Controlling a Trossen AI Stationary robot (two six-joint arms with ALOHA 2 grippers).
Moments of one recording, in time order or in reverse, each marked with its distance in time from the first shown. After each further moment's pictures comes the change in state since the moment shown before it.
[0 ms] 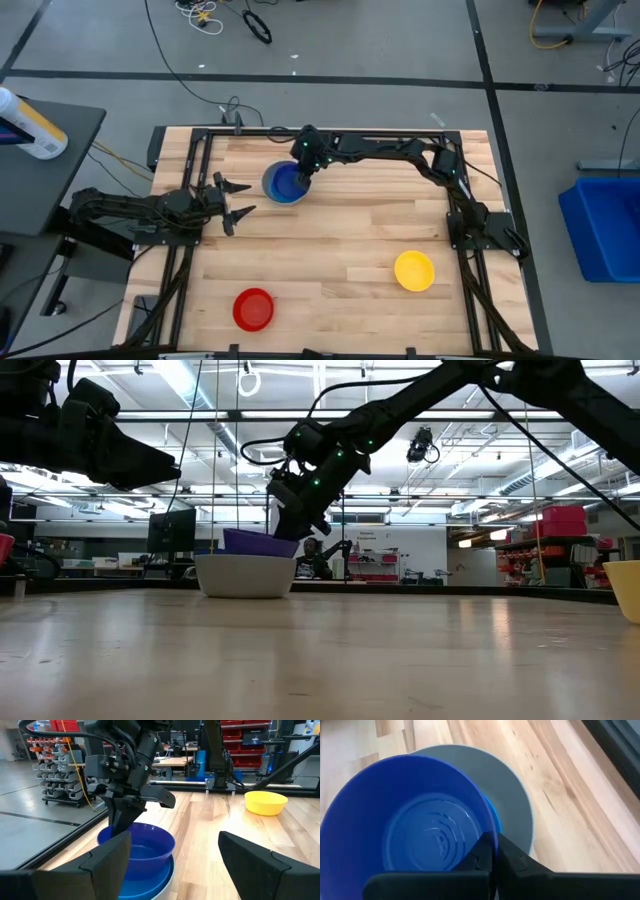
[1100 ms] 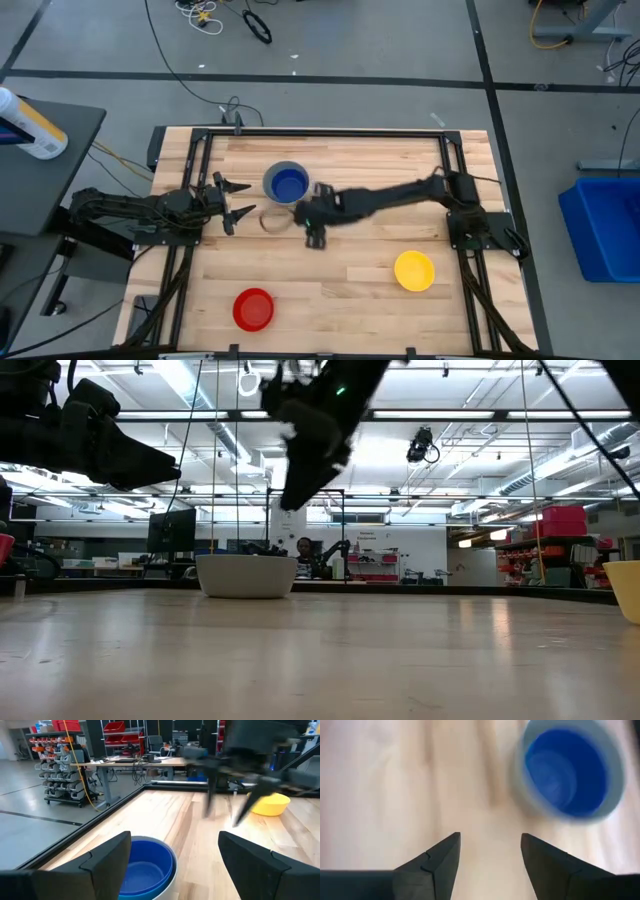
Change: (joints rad) left arm 0.000 0.000 0.000 -0.004 -0.008 0.001; right arm 0.433 -0.167 -0.041 -0.344 0.414 0.066
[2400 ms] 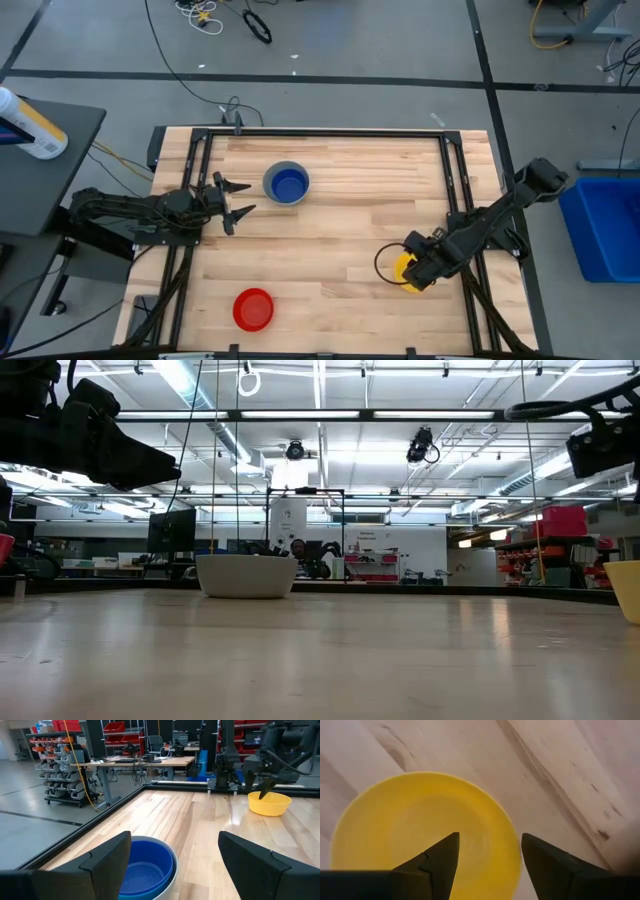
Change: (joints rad) left arm 0.000 0.000 0.000 0.003 0.000 -0.001; right arm 0.567 -0.684 -0.992 -0.180 -0.111 1.253
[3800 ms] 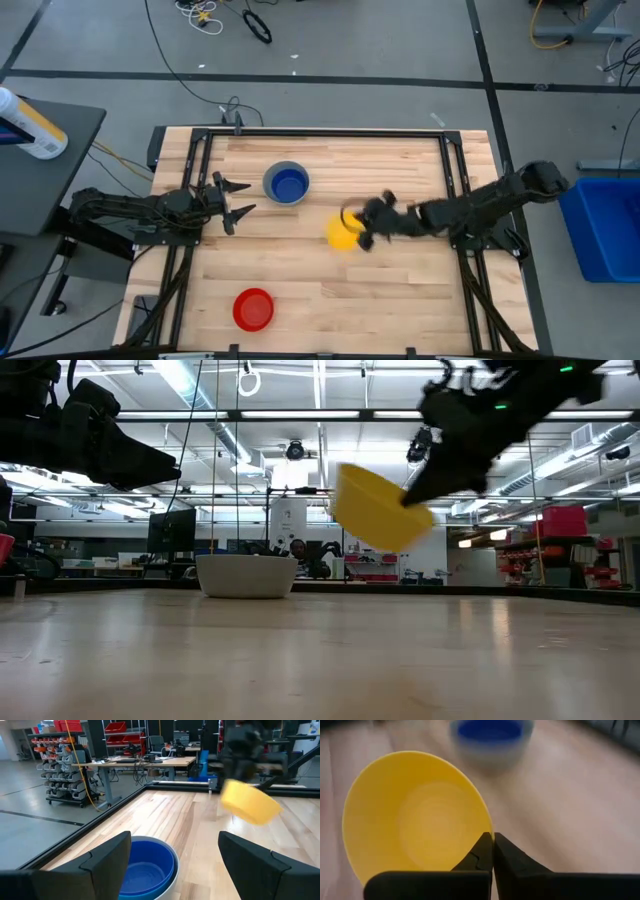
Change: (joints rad) left arm 0.000 0.000 0.000 0.000 -0.005 0.000; right arm -0.440 0.007 -0.026 0.834 0.335 -0.814
